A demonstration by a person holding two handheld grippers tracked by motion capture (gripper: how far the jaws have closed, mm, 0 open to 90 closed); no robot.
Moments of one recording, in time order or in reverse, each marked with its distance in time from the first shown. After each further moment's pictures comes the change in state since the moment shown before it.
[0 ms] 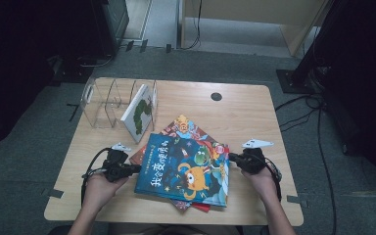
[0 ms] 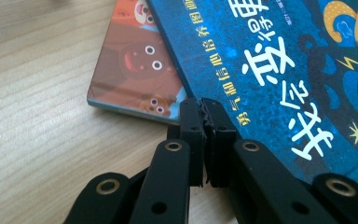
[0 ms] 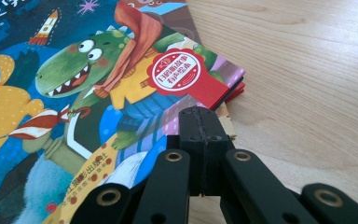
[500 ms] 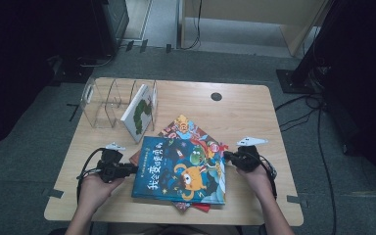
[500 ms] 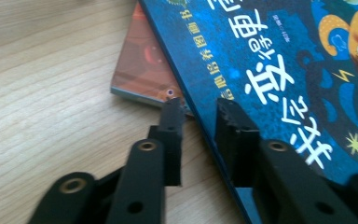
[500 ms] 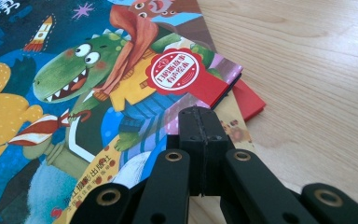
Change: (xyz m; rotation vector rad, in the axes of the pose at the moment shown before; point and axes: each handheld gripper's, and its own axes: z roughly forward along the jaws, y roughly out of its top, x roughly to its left) left arm 0.008 -0.003 -0.012 -0.012 0.014 -0.029; right arm 0.008 0.009 0.012 -0.001 0.020 -0.016
